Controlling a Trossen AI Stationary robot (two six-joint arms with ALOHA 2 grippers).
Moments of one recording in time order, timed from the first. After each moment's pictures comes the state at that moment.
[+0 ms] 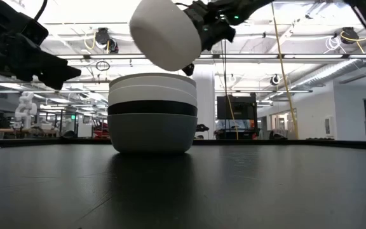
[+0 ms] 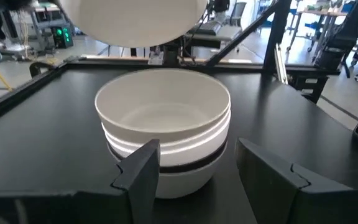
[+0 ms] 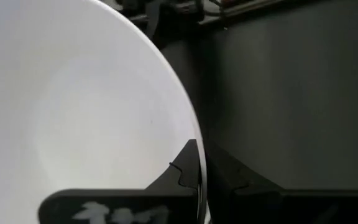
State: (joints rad) left arm 0.04 0.17 0.01 0.03 0.13 -0.03; right arm -0.42 1.91 1.64 -0.48 -0.67 -0.03
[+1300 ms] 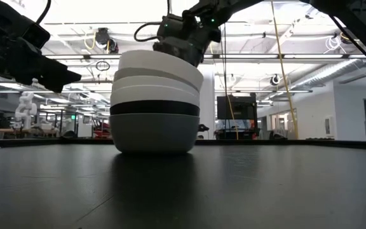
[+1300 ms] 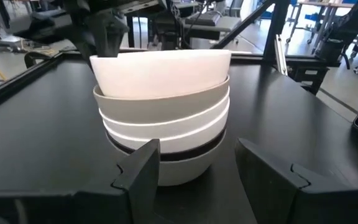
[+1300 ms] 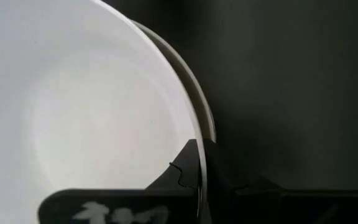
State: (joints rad) left arm 0.04 0.21 0.01 0.03 0.14 -0.02; right arm -0.28 2.11 1.84 -0.86 -0.37 -0.02
